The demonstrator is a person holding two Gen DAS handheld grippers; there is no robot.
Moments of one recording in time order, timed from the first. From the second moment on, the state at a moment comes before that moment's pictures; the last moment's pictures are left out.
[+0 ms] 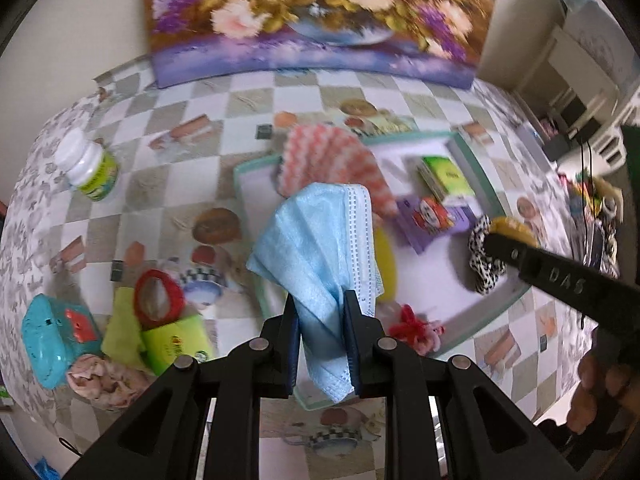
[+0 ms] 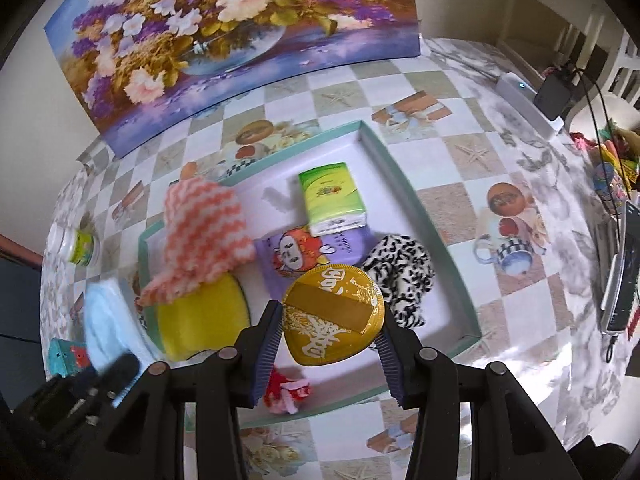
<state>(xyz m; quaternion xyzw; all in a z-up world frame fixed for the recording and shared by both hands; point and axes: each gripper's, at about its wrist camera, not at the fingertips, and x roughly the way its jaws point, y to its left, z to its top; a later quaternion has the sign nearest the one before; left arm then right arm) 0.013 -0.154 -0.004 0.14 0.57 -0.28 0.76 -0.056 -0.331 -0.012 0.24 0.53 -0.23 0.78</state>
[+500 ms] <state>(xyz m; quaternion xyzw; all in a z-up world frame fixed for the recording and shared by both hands) 0.006 -0.167 -0.021 0.16 0.58 -0.27 0.75 -0.053 -0.328 -0.015 0.23 0.54 -0.22 0.78</state>
